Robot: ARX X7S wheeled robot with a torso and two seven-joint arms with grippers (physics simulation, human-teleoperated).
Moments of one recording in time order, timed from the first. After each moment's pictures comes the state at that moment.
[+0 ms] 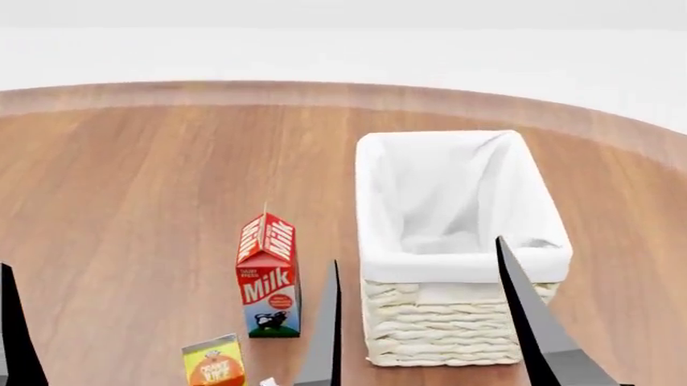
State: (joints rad) left arm 0.13 -0.30 0.09 0.98 -0.12 -0.30 -0.28; right arm 0.01 0.24 -0.31 -1.01 -0.03 0.41 0.24
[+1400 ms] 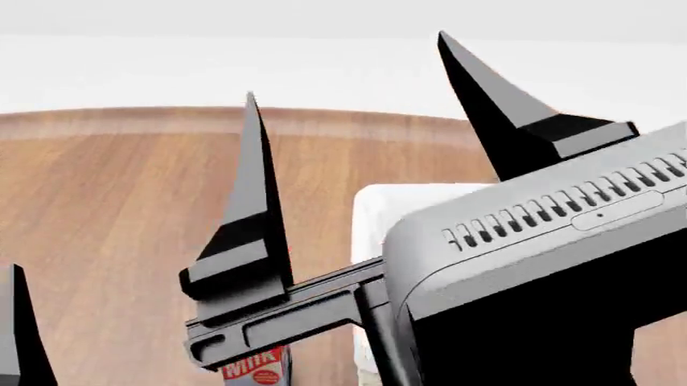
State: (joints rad) left arm 0.11 -0.33 0.13 0.98 -0.12 -0.33 -0.33; right arm 1.67 0.99 -1.44 -0.95 1.29 0.11 1.17
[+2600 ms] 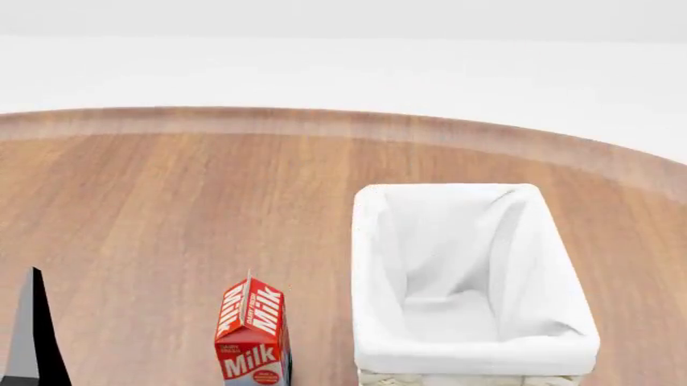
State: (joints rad) left arm 0.09 -0.37 0.19 1.00 -0.11 -0.36 -0.38; right arm 1.32 1.24 -2.08 -0.89 1.49 0.10 1.08
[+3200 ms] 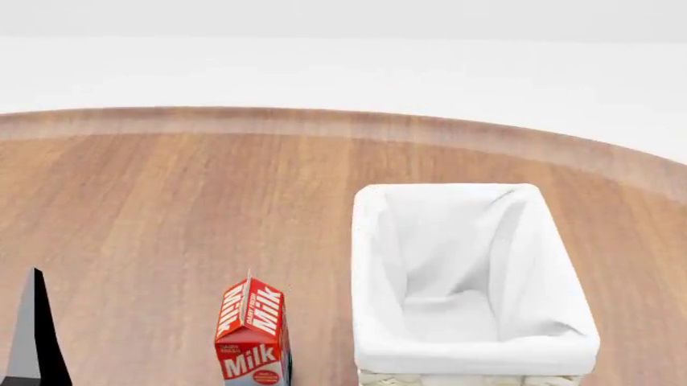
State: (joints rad) left arm 0.09 -0.39 0.20 0.99 -0.12 -0.35 -0.40; right arm 1.02 1.12 -2.17 -0.78 1.29 -0.02 1.05
